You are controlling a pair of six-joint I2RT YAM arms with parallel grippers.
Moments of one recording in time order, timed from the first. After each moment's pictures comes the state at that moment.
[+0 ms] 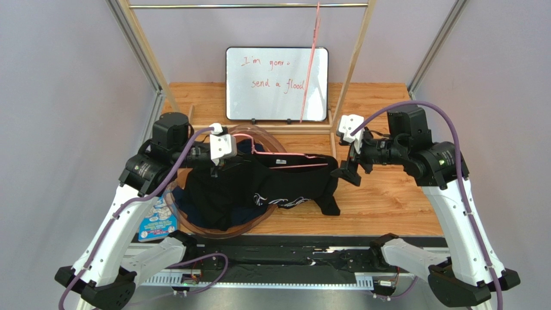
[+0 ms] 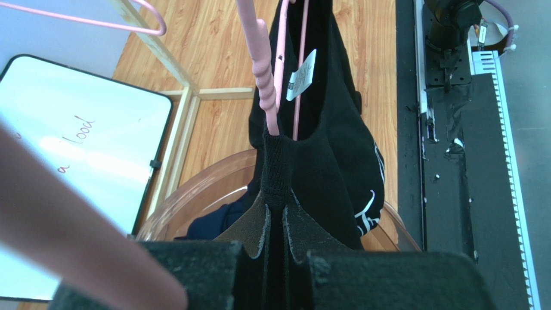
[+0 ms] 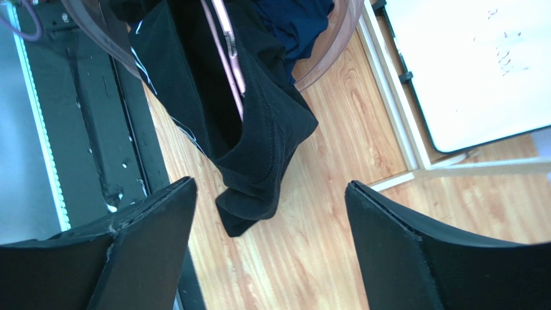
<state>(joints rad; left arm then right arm) -0.46 0.96 1.28 -0.77 0.86 0.63 0.39 1.07 1.54 -1.18 -0.63 -0.69</state>
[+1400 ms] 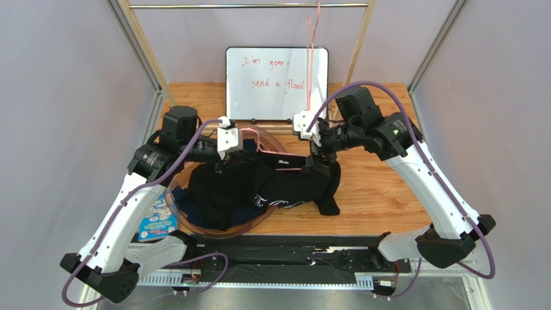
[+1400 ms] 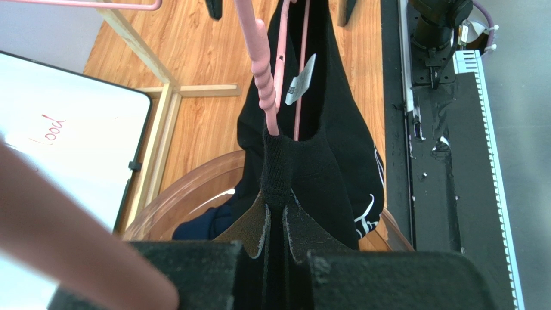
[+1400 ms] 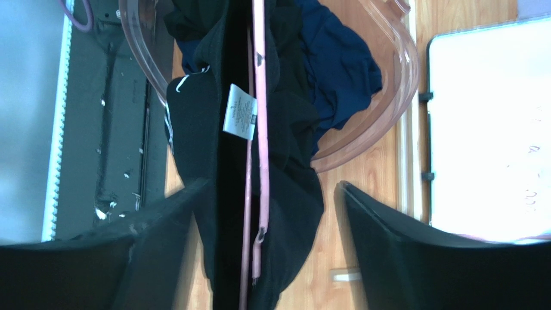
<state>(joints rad) -0.47 1.04 1.31 -0.79 0.89 0.63 0.67 1.36 1.75 -1.15 -0.63 -0.75</state>
